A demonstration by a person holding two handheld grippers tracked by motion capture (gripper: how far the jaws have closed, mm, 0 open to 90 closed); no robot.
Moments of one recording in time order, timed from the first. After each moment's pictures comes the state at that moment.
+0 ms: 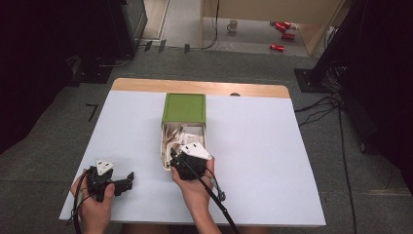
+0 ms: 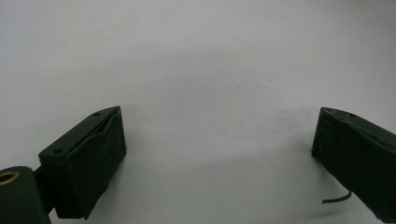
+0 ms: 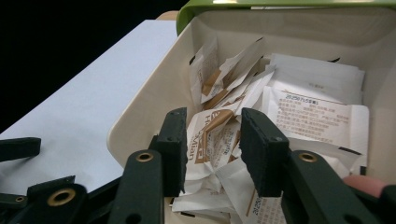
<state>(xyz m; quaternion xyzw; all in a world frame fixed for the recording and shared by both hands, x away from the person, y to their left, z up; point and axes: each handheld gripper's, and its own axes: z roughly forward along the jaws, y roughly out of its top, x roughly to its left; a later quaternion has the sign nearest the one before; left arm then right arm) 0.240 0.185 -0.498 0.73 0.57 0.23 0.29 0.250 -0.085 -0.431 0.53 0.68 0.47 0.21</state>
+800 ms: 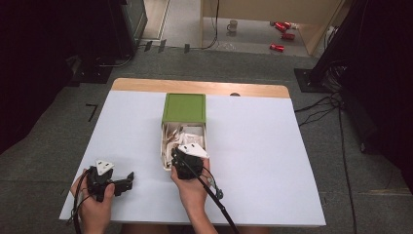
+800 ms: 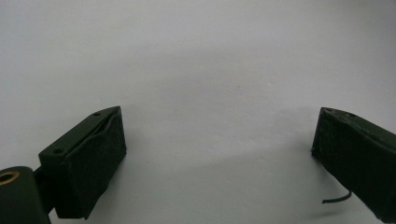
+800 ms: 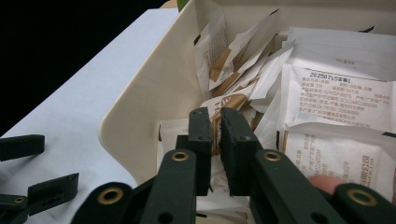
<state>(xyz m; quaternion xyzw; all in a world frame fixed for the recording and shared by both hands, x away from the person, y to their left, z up) 0.240 0.185 -0.498 0.73 0.57 0.23 0.29 0.257 -0.079 -0.445 0.54 0.67 0.47 0.18</state>
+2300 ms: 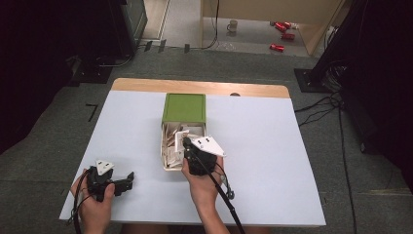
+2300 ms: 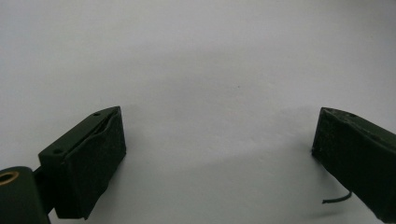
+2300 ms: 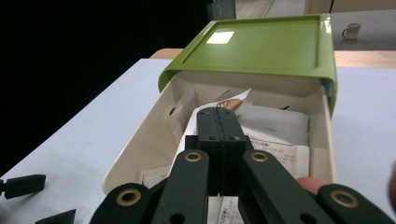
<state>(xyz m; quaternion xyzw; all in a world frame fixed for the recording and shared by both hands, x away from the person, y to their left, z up) 0.240 0.185 -0.498 0.74 0.57 0.23 0.29 0.249 -0.112 -0.401 0.53 0.64 0.50 0.23</state>
